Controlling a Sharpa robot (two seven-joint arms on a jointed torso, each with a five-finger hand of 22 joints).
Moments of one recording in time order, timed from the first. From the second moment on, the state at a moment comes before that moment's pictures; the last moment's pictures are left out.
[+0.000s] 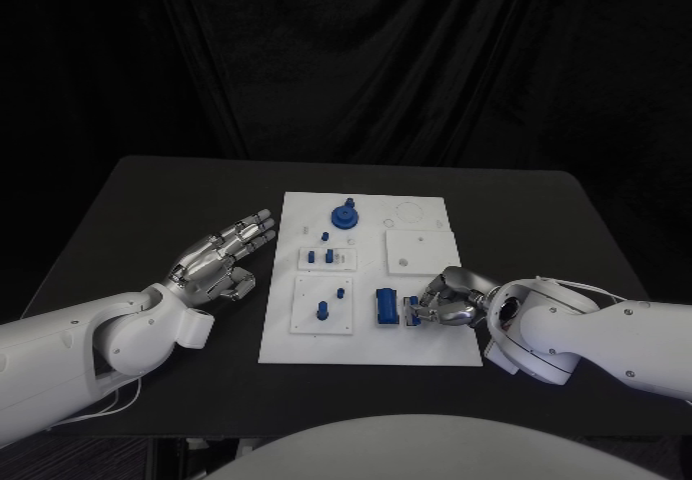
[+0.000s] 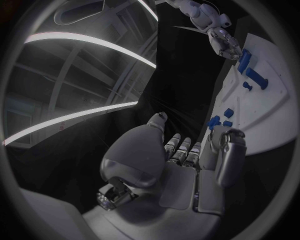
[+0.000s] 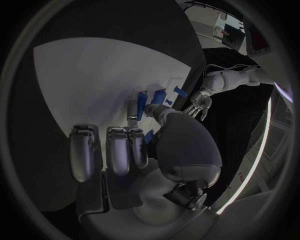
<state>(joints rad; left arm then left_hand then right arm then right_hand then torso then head) 1.06 -0.98 -0.21 1.50 0.05 0.21 0.57 1.36 0.26 -0.14 0.10 0.51 0.23 0.07 0.04 0.03 0.03 0.14 0.18 0.03 0.01 0.17 0.02 0.01 0.01 1.47 0.19 1.57 1.31 1.09 -1.03 -0.25 1.86 -1.06 -0.42 -0.43 1.12 -0.13 0.42 0.17 0.56 0.93 0.04 0.42 0.69 1.47 -0.02 1.57 1.31 1.47 -0.08 1.57 1.31 0.02 1.47 0.03 1.53 1.31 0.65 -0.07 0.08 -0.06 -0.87</state>
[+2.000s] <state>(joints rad) 1.06 -0.98 -0.21 1.49 0.05 0.22 0.56 1.35 0.26 -0.13 0.09 0.51 0.23 0.07 0.04 0.03 0.03 0.14 0.19 0.03 0.01 0.18 0.03 0.01 0.01 1.47 0.19 1.57 1.31 1.05 -1.10 -0.25 1.91 -1.09 -0.41 -0.43 1.07 -0.05 0.12 0.29 0.21 0.92 0.02 0.61 0.85 1.47 -0.04 1.57 1.31 1.46 -0.10 1.57 1.31 0.02 1.47 0.02 1.51 1.31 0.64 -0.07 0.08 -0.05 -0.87</state>
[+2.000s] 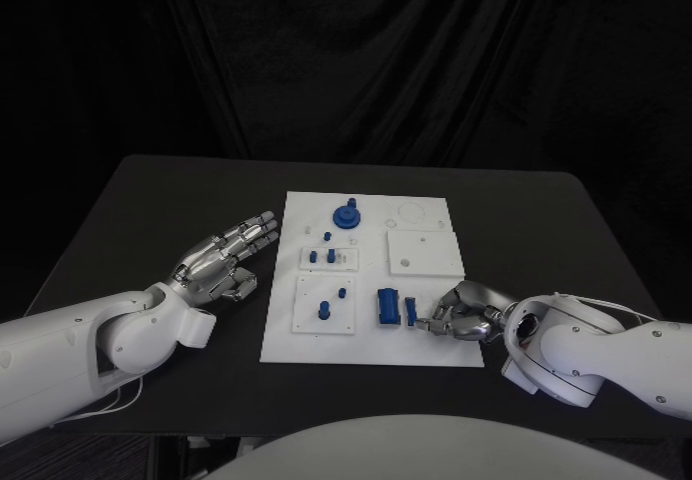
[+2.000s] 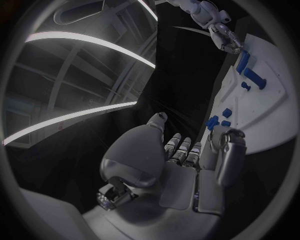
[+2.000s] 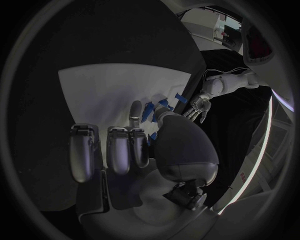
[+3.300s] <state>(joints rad) 1.05 -0.98 -0.21 1.49 0.05 0.22 0.56 1.35 0.26 -0.13 0.09 0.52 0.23 0.07 0.04 0.03 0.03 0.14 0.19 0.03 0.01 0.18 0.03 0.01 0.01 1.47 0.19 1.57 1.31 1.05 -1.07 -0.25 1.87 -1.09 -0.38 -0.42 1.21 -0.06 0.12 0.23 0.17 0.92 0.00 0.66 0.89 1.47 -0.06 1.57 1.31 1.47 -0.11 1.57 1.31 0.02 1.47 0.00 1.51 1.31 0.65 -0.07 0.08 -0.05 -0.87</state>
